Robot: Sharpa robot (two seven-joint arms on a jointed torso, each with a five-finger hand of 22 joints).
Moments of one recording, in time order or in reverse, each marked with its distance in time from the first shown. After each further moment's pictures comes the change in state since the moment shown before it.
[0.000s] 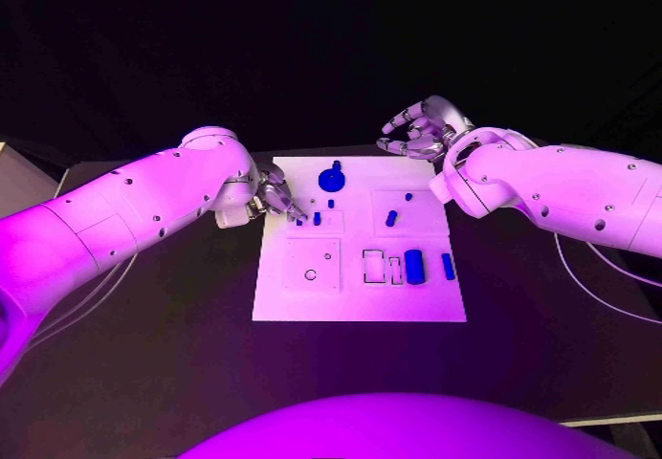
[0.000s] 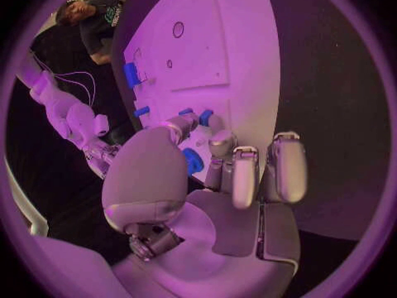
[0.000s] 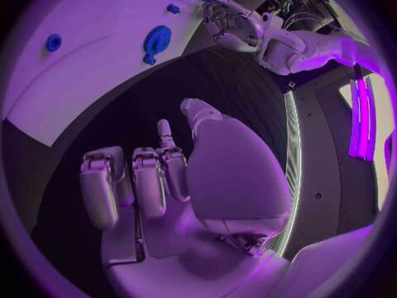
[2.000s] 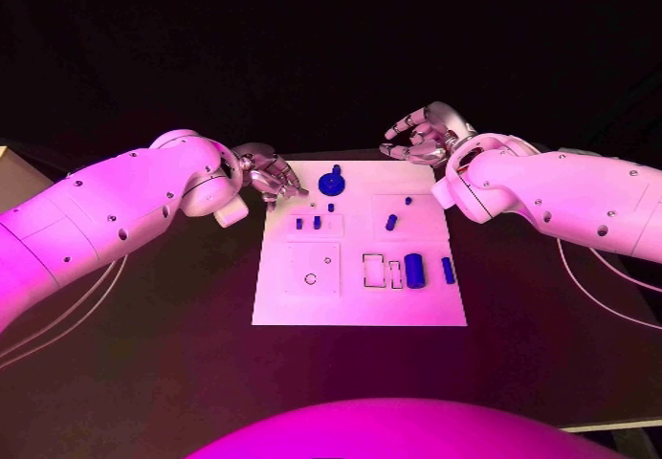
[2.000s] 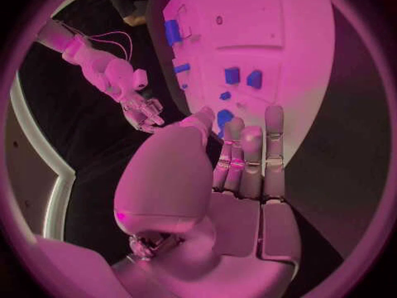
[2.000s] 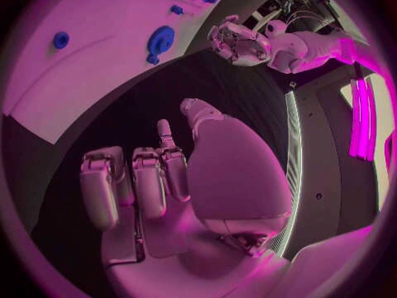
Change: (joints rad) left arm -0.012 -0.110 0.042 0.108 0.201 -0.241 0.204; left_hand 0.288 0.102 -0.186 0.068 -0.196 -0.233 0.115 -0.076 -0.105 -0.445 0.112 -0.194 -0.319 -0.307 0.099 -0.364 -0.310 0.102 -0.479 0.086 -0.472 -0.501; right arm -0.003 -0.012 0.000 0.003 0.000 -0.001 0.000; right_hand -0.004 -0.004 0.010 -0.002 0.004 0.000 0.000 0.000 0.000 0.000 0.000 0.000 0.001 0.000 0.000 0.000 0.000 0.000 0.000 0.000 0.000 0.000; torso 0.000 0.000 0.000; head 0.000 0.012
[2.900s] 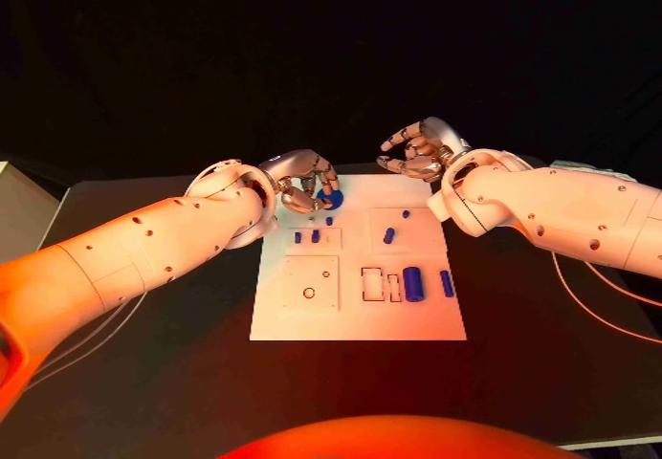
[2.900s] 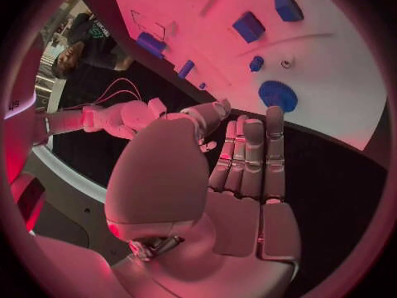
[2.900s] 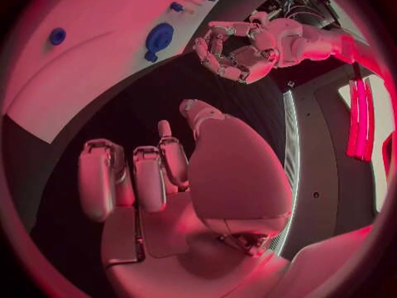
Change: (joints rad) left arm -0.037 0.104 -0.050 -0.045 -0.460 -0.318 0.444; left_hand 0.004 -0.131 0.344 -0.217 0.000 0.096 -0.003 -0.152 -0.339 -0.010 0.026 -0.327 -0.355 -0.105 0.021 0.017 -0.216 0.000 -0.053 0.023 -0.006 0.026; right arm 0.000 0.009 0.000 -0.009 0.006 -0.015 0.033; right_hand -0.009 -0.010 0.059 -0.007 0.000 -0.016 -0.003 0.023 0.008 -0.141 -0.011 -0.197 -0.001 0.004 -0.011 -0.091 0.000 0.045 -0.006 -0.010 -0.241 0.000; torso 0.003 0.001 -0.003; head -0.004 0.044
